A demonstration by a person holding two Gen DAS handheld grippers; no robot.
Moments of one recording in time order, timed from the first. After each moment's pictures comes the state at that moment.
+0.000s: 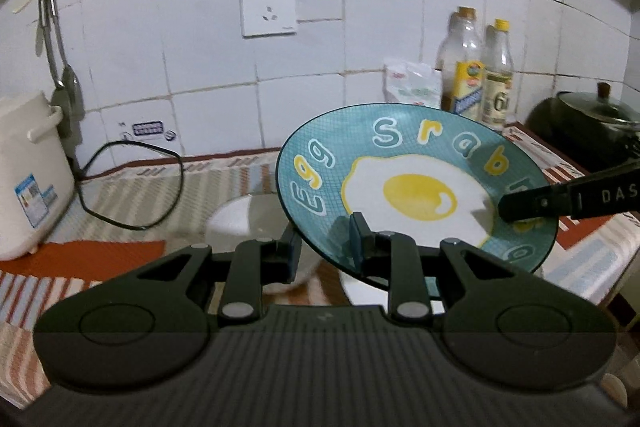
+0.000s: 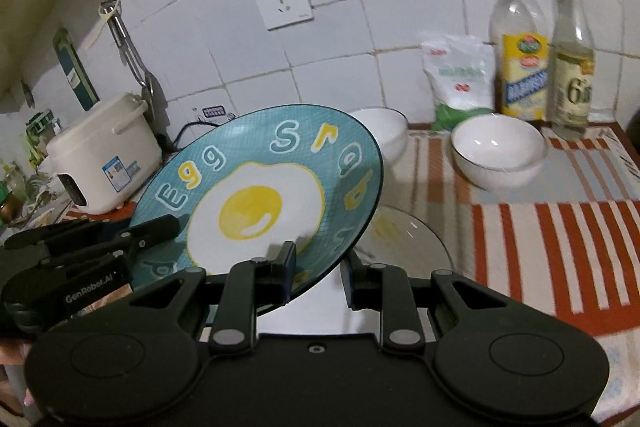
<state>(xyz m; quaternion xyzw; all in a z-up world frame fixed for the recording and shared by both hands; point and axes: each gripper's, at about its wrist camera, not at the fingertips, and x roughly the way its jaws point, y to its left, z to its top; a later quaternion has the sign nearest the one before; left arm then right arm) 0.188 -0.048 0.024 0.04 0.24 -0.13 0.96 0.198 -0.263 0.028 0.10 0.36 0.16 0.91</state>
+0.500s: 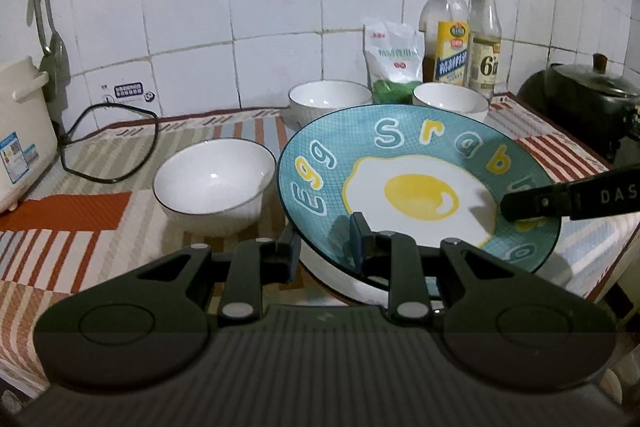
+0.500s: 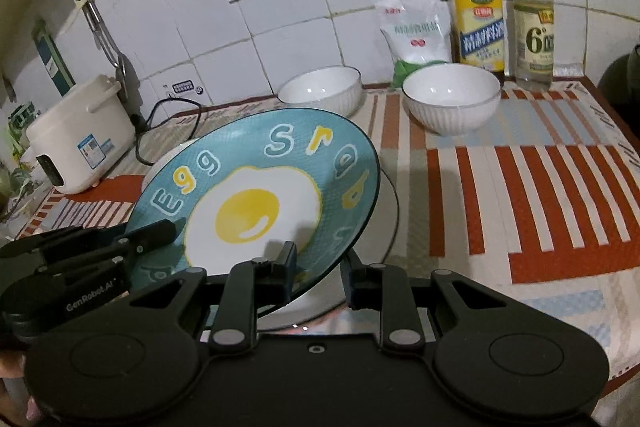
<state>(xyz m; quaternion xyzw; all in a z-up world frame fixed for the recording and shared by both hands) 0.175 -0.086 -0.017 0.04 0.27 -0.12 0.95 0.179 -0.292 -0.011 0.10 0.39 0.14 0.91</state>
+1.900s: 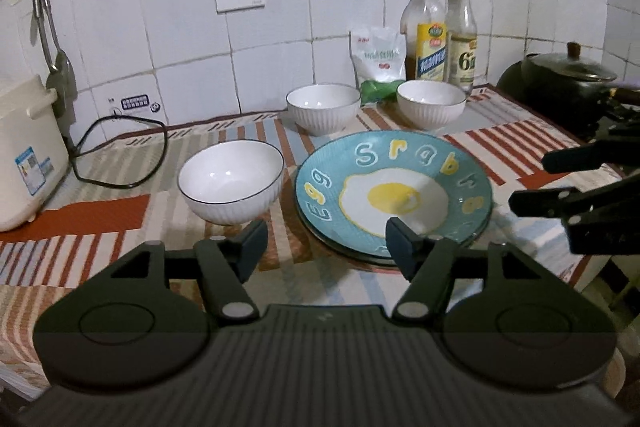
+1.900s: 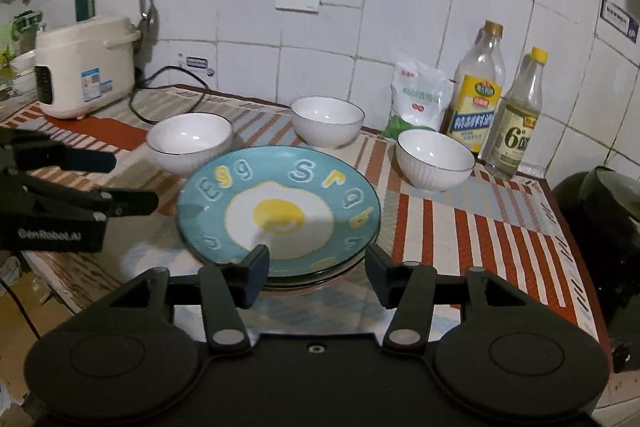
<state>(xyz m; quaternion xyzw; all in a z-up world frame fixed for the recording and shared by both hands) 0.126 -0.061 0.011 0.06 0.27 -0.15 0.95 0.107 -0.244 0.023 -0.09 0.32 0.11 0.94</state>
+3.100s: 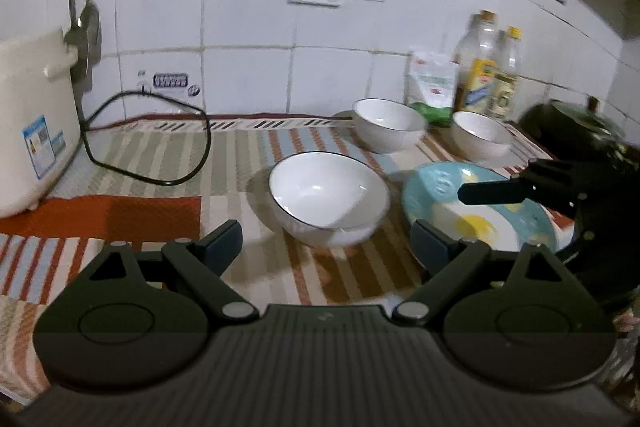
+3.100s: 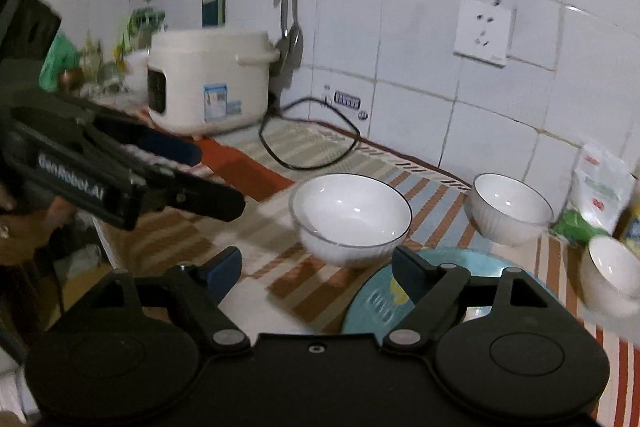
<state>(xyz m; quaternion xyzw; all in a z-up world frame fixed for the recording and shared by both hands) 0.210 0.063 0.008 -0.02 0.28 -0.17 0.94 0.205 -0.121 -0.007 -0.13 0.27 0.31 0.90</state>
